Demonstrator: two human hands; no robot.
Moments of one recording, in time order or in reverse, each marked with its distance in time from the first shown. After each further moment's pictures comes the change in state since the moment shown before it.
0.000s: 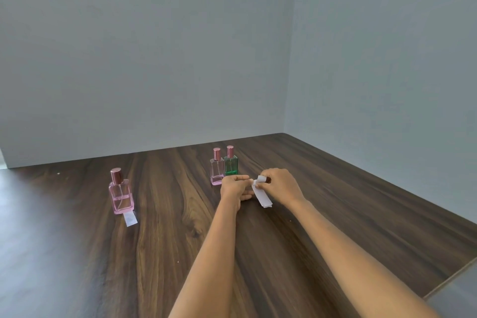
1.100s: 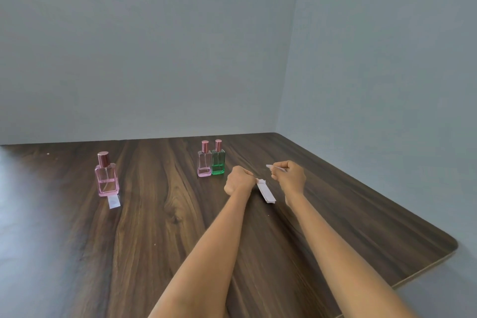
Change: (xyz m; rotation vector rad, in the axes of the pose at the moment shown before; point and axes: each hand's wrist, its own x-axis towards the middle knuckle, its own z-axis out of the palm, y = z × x) left_hand -0.014 -0.001 0.053 0.531 0.141 0.133; right_hand -0.012 0.028 -0.029 0.731 0.386 0.458
